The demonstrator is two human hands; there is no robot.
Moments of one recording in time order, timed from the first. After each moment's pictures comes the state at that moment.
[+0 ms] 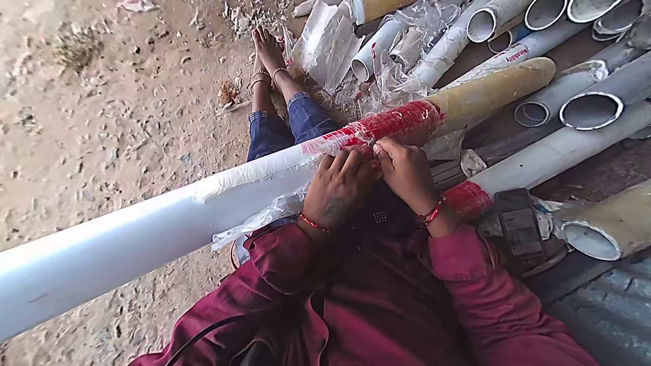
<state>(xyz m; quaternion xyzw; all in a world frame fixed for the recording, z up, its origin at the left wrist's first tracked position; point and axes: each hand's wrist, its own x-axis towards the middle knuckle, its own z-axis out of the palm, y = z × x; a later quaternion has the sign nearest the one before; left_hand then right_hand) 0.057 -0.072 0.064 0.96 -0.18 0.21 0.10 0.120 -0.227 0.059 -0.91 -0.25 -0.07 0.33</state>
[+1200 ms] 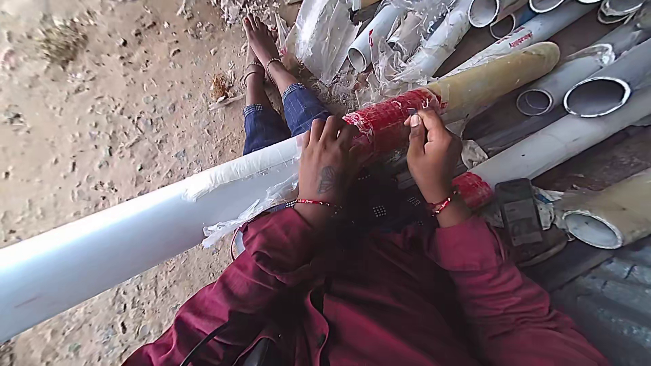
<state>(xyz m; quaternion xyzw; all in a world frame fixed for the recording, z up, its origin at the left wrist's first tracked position) 0.077 -0.072 0.085 0.97 -0.03 0.16 0.18 0.131 -0.243 0.049 -0.89 -0.14 -0.23 0.36</state>
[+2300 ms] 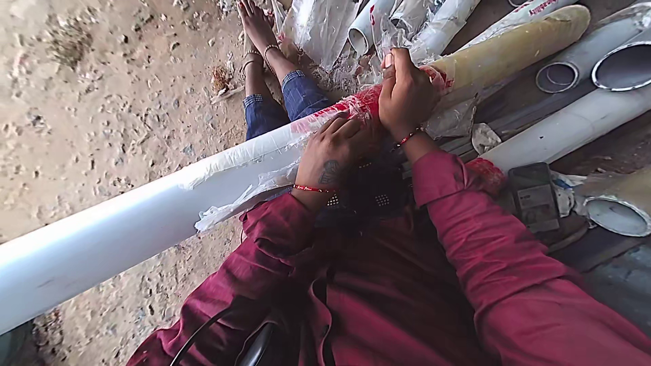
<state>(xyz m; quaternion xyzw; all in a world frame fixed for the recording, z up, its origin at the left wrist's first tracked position) 0.081 -0.062 0.068 0.94 -0.22 0.19 0.14 0.196 -0.186 0.029 -0.88 -0.13 -0.32 0.32</state>
